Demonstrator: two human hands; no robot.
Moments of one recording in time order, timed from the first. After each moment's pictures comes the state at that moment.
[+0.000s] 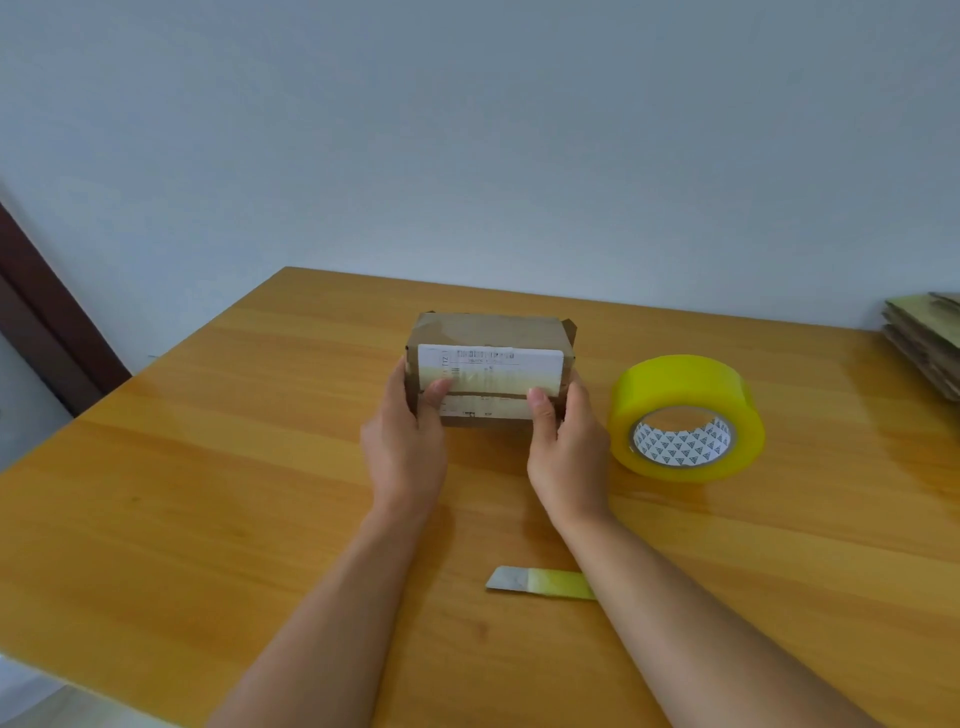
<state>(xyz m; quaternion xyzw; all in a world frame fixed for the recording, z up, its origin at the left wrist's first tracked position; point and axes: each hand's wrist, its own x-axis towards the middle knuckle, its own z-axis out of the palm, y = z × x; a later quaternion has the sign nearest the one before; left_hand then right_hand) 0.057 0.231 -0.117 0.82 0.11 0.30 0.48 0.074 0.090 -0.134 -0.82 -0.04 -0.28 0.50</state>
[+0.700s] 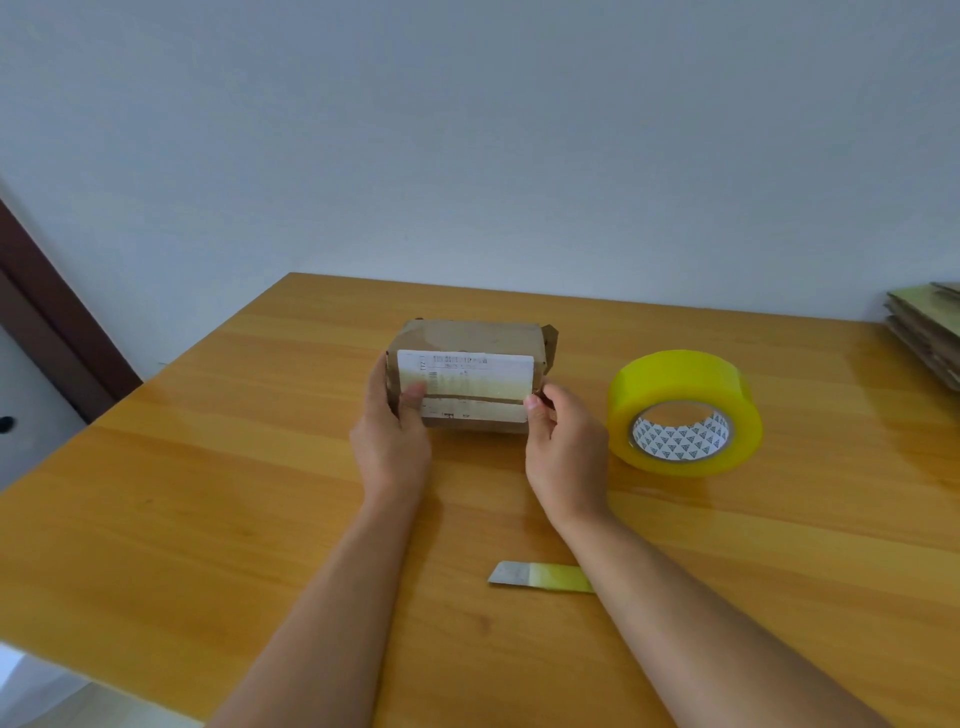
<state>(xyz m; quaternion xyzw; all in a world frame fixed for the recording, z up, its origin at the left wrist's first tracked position) 0.059 0.243 -0.117 0.80 0.16 0.29 0.50 0.072 0.090 -0.136 -0.84 -0.06 -0.30 0.45</state>
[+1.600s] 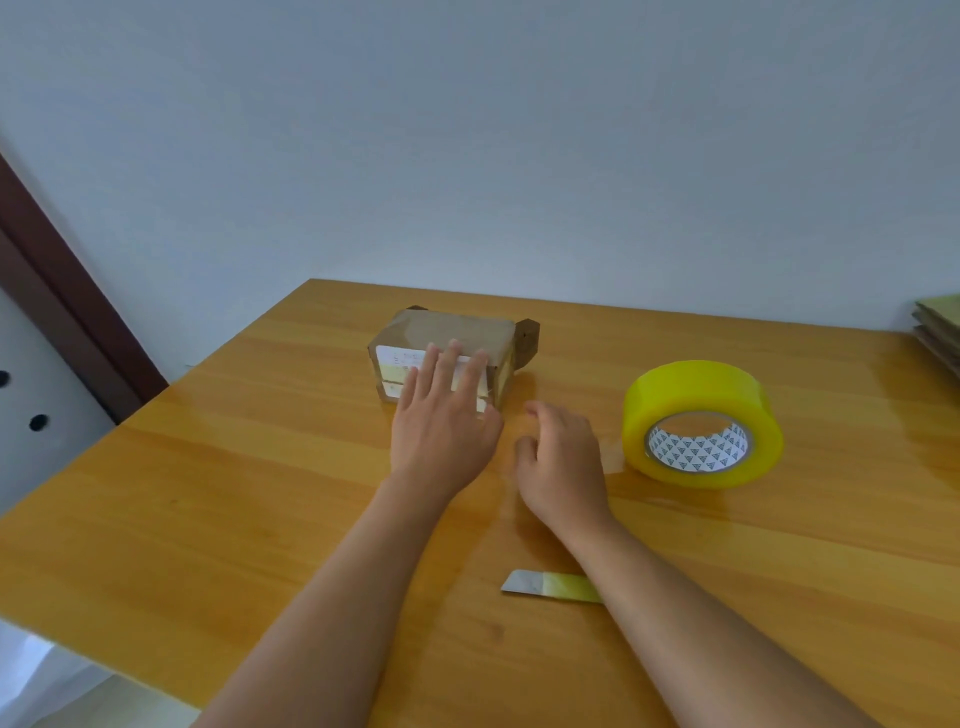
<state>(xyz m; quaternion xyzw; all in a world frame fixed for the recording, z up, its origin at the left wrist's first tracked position) 0.075 0.233 -0.107 0.97 -0.02 0.21 0.09 0.069 0.096 -0.135 -0.92 -0.10 -0.15 0.35</state>
